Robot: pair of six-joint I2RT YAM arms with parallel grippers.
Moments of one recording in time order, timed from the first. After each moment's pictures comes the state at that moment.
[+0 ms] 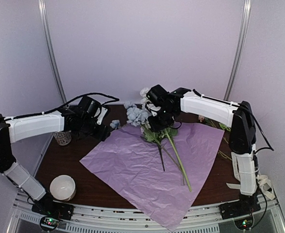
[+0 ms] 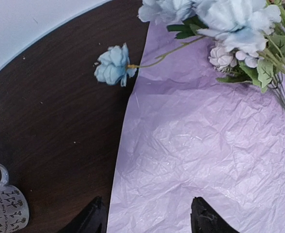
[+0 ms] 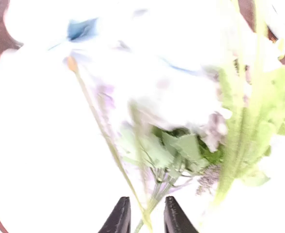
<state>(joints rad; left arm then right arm) -0.60 1.50 1.09 -0.45 -0.13 -0.06 0.77 2.14 1.97 -0.91 0.10 0.26</state>
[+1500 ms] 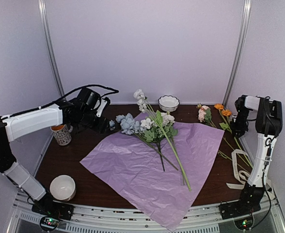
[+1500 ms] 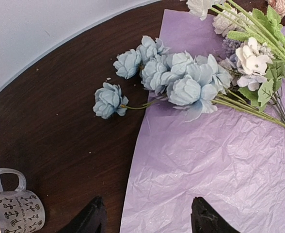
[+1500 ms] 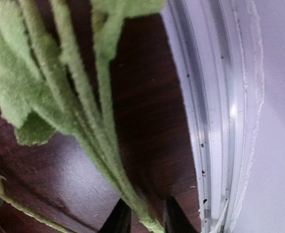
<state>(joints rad) -0.60 1.52 1.21 -0.53 -0.16 -0.04 -0.26 2.22 1.77 -1.08 0.09 0.03</state>
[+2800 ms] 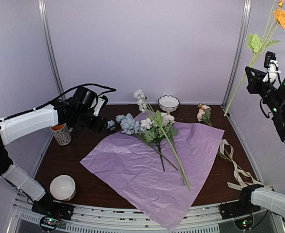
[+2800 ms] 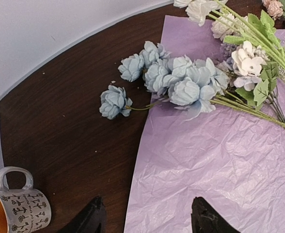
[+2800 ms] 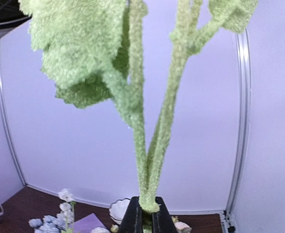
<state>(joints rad) -0.60 1.47 1.20 -0.55 -0.17 -0.03 0.05 0.83 1.03 0.03 -0.11 0.08</state>
